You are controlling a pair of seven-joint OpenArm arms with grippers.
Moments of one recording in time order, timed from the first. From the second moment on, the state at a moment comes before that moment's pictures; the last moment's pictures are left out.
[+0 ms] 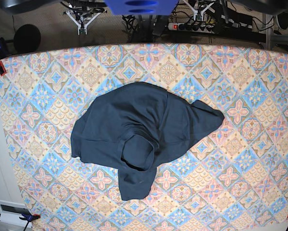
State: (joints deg) left arm 21.8 -4.0 -0.4 24.3 -1.6 -1.5 -6.1; right arm -18.8 6.3 4.9 30.8 -1.0 1.2 -5.1
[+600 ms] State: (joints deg) left arm 49.3 -10.3 -0.6 65.3 -1.9 -1.5 -4.9; right arm -46.9 11.5 10.9 71.6 6.4 1.7 -6.5
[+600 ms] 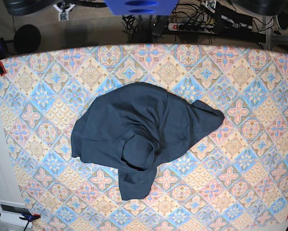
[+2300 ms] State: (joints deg) left arm 42.8 -11.3 -5.9 117.5 -10.1 -1.3 19.4; right arm -11.4 20.7 -23.0 111.4 14.6 1.4 -25.7
